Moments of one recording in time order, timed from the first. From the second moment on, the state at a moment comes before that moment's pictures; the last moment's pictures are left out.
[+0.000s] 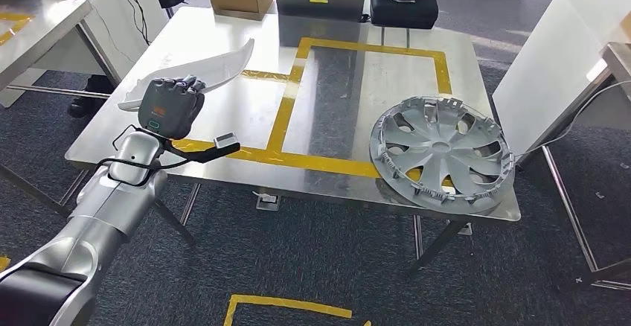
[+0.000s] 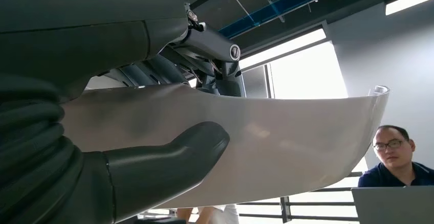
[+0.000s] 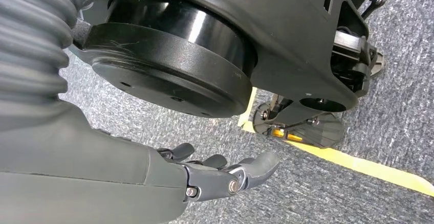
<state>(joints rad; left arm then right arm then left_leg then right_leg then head) -0.83 0.16 -0.35 -0.62 -1.52 0.70 -0.21 -0.07 0.21 -1.08 -0.19 1.20 -0.03 -0.09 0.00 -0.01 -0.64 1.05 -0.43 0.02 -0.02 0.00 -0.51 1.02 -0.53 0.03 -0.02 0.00</state>
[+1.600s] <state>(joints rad) -0.90 0.04 -0.21 -0.48 -1.56 0.70 -0.25 -0.07 0.22 -1.08 -0.18 1.16 -0.03 -0.10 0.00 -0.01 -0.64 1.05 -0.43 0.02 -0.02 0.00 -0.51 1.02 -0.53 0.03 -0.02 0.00</state>
